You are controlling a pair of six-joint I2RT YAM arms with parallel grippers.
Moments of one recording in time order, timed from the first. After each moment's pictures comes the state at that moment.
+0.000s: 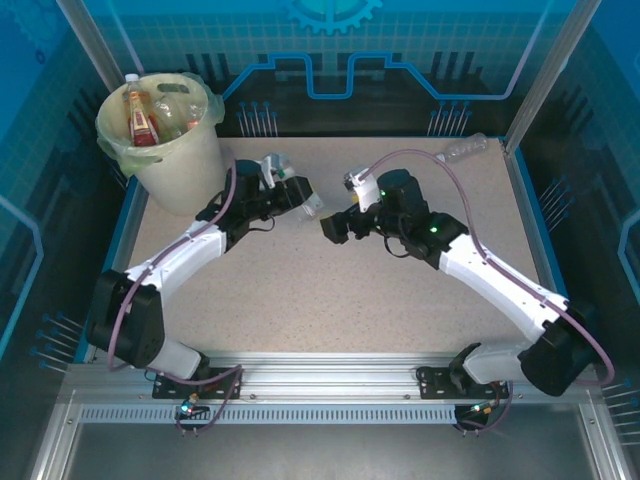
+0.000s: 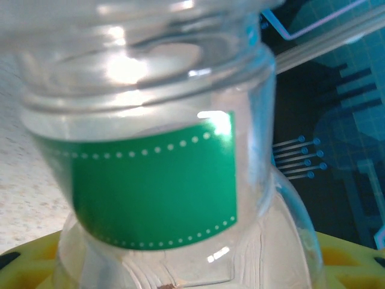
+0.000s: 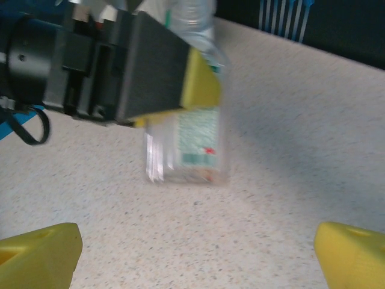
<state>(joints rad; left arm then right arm) -0.33 1.46 1.06 -0.04 0.36 -0.80 0.64 1.30 1.15 -0.36 -0.14 0.10</state>
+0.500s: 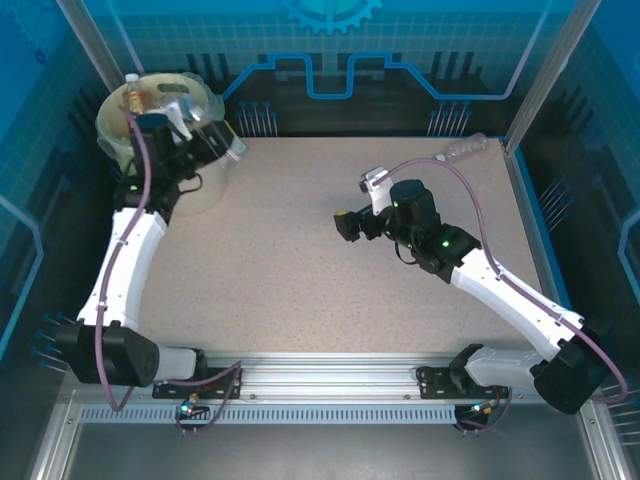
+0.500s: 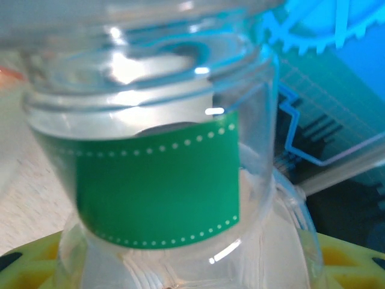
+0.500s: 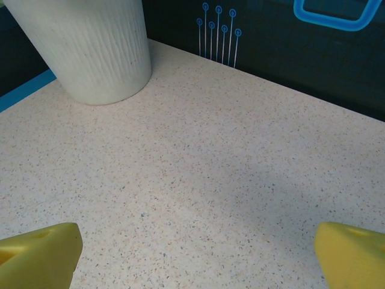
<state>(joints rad) 0.04 1.34 1.45 -0.40 0.28 -0.56 0.64 1.21 1.06 -0.29 0.04 0.06</state>
